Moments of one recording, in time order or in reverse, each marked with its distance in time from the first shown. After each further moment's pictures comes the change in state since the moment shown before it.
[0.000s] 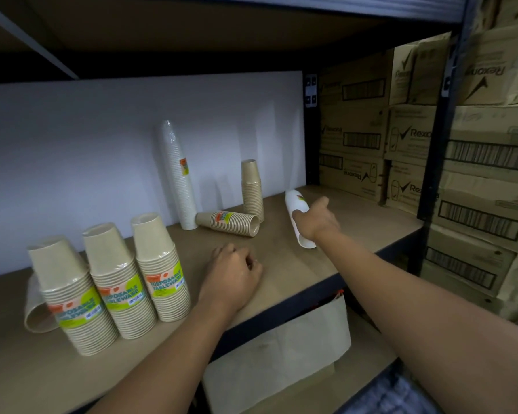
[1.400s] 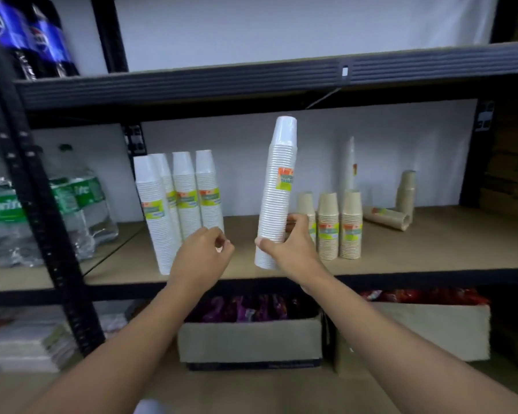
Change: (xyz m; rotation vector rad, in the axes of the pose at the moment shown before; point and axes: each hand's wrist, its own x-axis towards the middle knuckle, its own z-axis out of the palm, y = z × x) left_hand -0.274 -0.149 -0.287 0.183 0.424 -0.336; right_hand -0.387 -0.123 0.103 0.570 -0.526 -0.641
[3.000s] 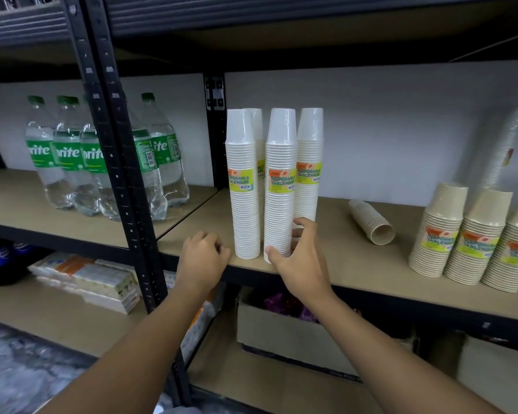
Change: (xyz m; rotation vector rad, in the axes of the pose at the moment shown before) left_hand 0.010 -0.210 0.009 0.195 0.111 -0.249; right_hand 0.034 0.050 0.185 -0.151 -0.138 -0.105
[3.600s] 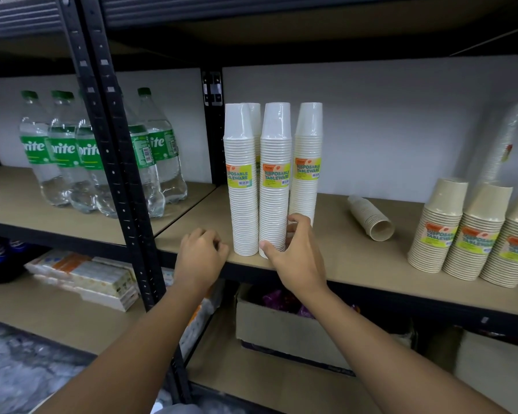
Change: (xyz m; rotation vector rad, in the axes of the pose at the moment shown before) left_hand 0.000 -0.002 0.003 -0.010 0.013 0.003; right_hand 0.005 0.002 0.009 -0.100 0.039 0.007
